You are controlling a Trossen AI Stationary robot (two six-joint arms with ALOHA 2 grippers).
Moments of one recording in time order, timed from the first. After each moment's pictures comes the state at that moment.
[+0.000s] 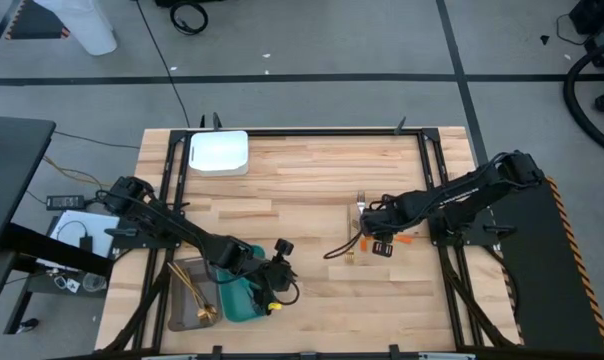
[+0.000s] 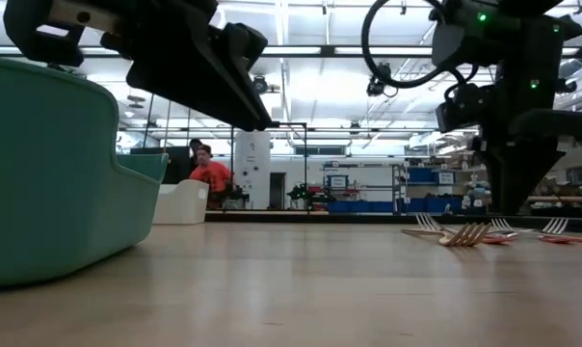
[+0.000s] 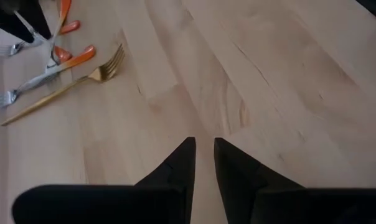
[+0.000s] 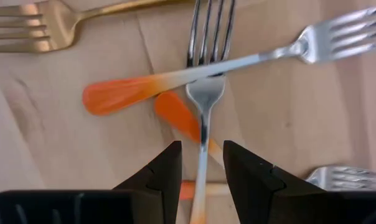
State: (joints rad) left arm -0.46 1.72 1.03 -0.07 -0.27 0.14; right arm 0.18 1.39 0.72 -0.75 0.17 0.44
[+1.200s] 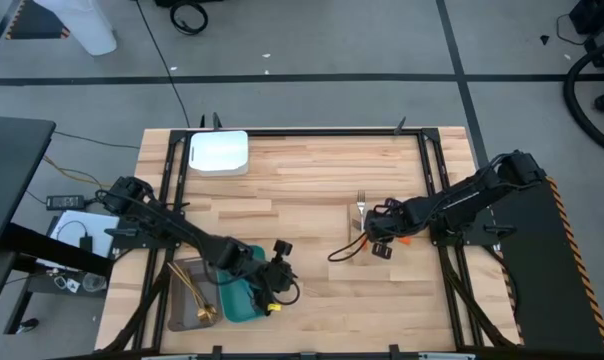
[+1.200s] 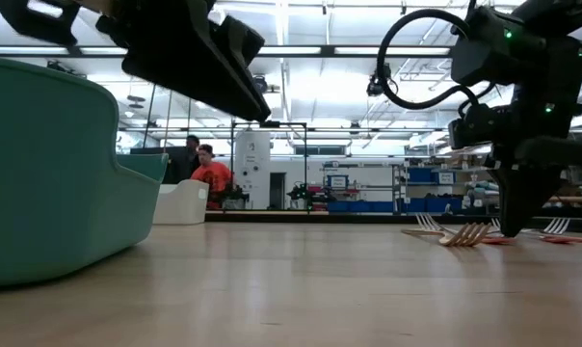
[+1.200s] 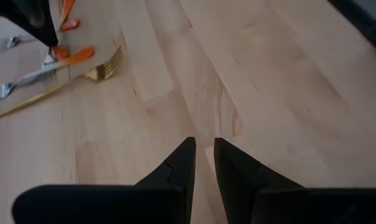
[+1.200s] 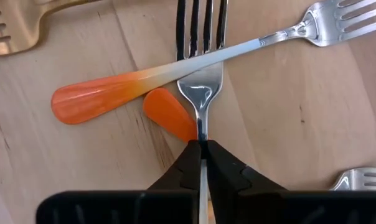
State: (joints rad) left arm -0.48 1.72 1.04 -0.07 -0.28 0.06; right arm 0.21 1.38 0.58 -0.58 0.20 0.56
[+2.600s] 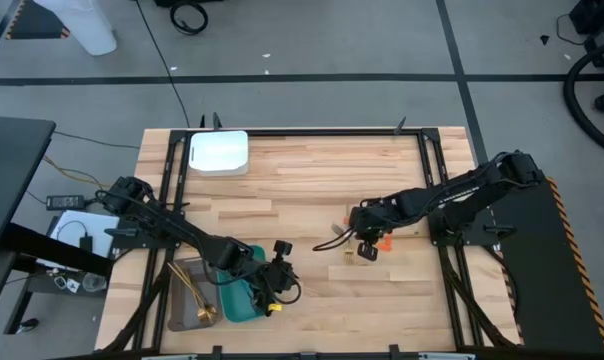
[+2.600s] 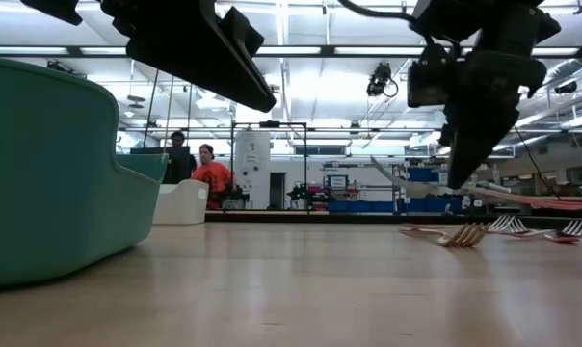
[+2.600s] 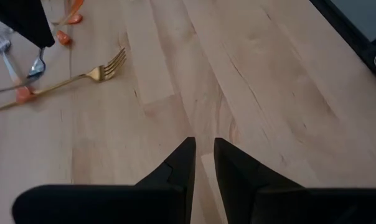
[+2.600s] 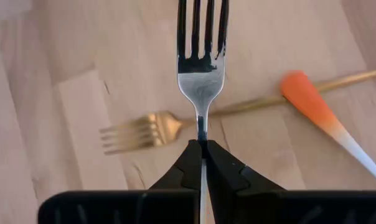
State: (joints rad) left arm -0.47 1.72 1.06 -0.09 -0.28 -0.01; right arm 0.16 1.39 0.77 -0.51 0.03 0.49
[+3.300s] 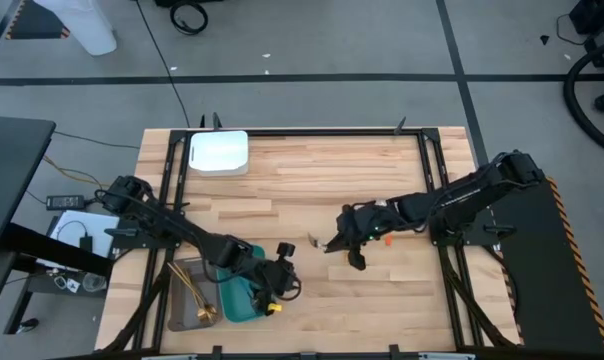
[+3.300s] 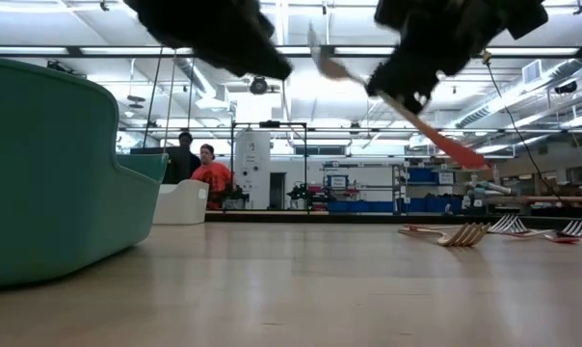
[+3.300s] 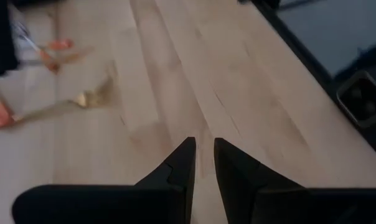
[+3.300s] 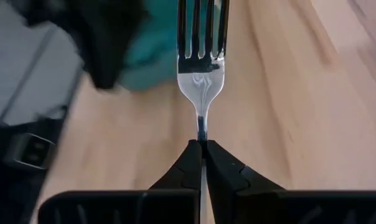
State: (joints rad) left arm -0.46 1.71 1.06 0.00 -0.19 -0.02; right arm 0.23 1.39 0.77 0.03 -0.03 0.34
